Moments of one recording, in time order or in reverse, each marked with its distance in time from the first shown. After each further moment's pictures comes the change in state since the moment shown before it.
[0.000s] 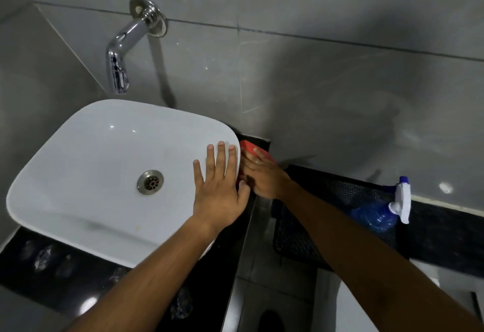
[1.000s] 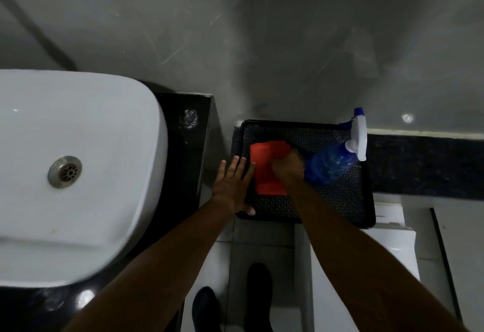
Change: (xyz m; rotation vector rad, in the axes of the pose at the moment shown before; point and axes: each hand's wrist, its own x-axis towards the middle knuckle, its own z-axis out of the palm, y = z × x) left_hand 0.016 0.091 0.177 0.321 -0.607 0.389; right_hand -0.143 0.038 0.084 0.941 0.120 1.585
